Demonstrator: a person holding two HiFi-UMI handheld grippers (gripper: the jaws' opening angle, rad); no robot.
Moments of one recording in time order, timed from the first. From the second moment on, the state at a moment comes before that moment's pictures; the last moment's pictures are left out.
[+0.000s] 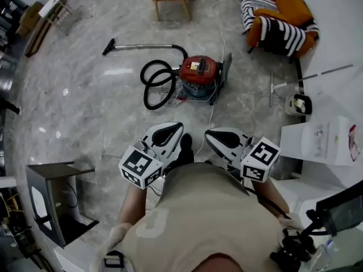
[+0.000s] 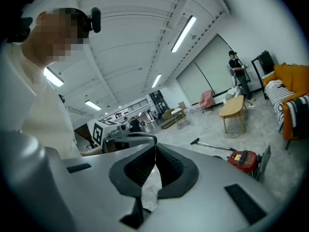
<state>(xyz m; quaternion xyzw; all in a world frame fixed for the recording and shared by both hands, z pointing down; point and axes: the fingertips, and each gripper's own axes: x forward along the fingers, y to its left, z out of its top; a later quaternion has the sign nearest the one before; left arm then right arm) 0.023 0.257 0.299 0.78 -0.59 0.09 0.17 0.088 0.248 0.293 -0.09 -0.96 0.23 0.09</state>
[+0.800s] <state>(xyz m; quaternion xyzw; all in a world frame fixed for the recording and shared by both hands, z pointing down) -0.112 0.140 0.314 0.87 -0.46 0.03 0.19 -0.048 0.148 0.308 0.09 -0.96 0.22 0.14</state>
